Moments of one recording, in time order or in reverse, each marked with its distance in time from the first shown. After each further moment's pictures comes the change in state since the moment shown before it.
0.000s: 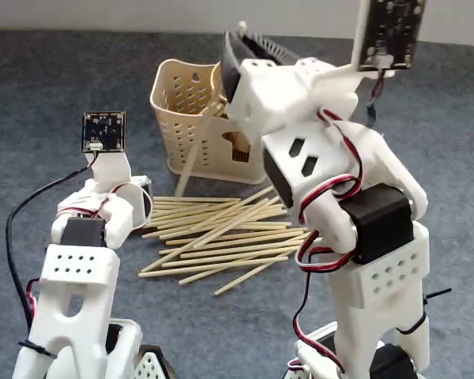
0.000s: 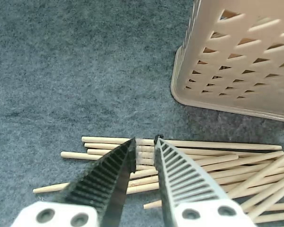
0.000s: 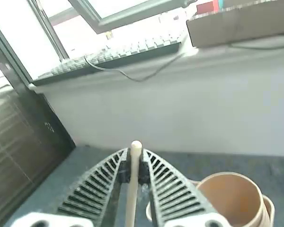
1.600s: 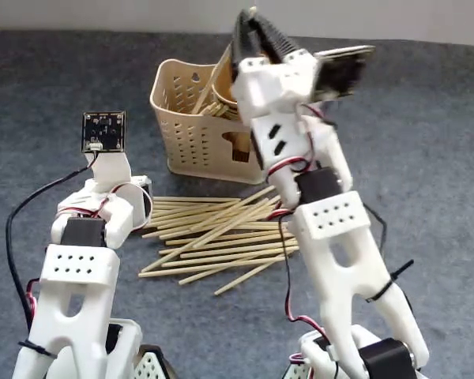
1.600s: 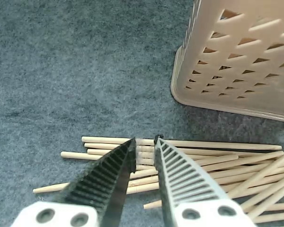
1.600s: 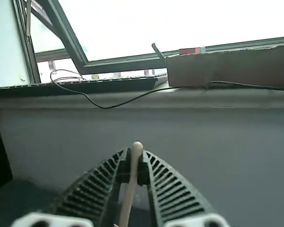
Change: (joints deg) left arm 0.0 0.0 0.0 0.0 0.0; right arm 6.2 2.0 46.6 -64.8 13.1
